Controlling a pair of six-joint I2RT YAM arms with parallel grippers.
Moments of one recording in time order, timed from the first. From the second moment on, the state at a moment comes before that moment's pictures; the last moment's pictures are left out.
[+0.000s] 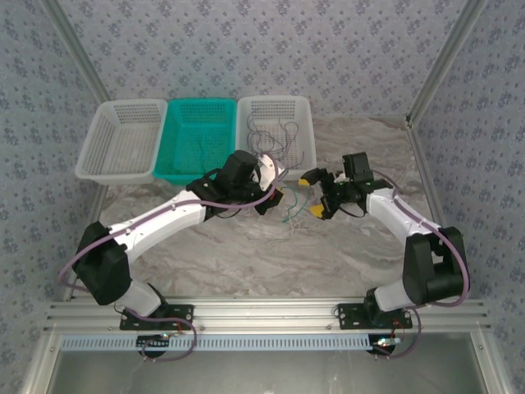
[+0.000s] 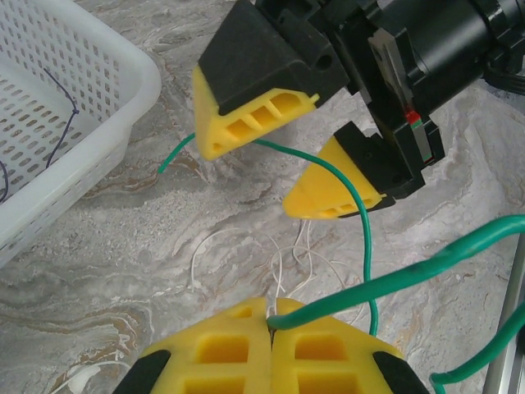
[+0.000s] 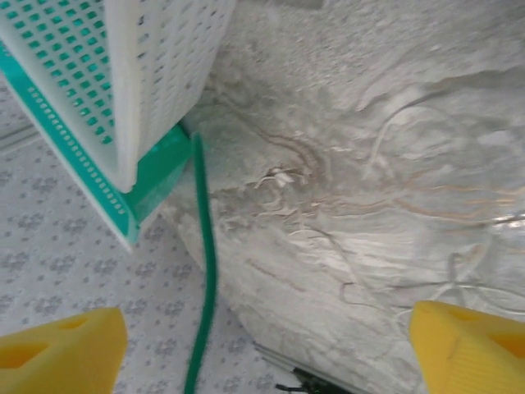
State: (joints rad) left arm -0.81 1.51 1.20 -0.33 0.29 -0.06; right arm 0.23 1.45 0.91 -0.35 -0.67 1.25
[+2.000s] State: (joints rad) left arm -0.75 1.32 1.64 -1.07 -0.02 0.11; right arm 0.49 1.42 1.12 -0.63 -0.31 0.65
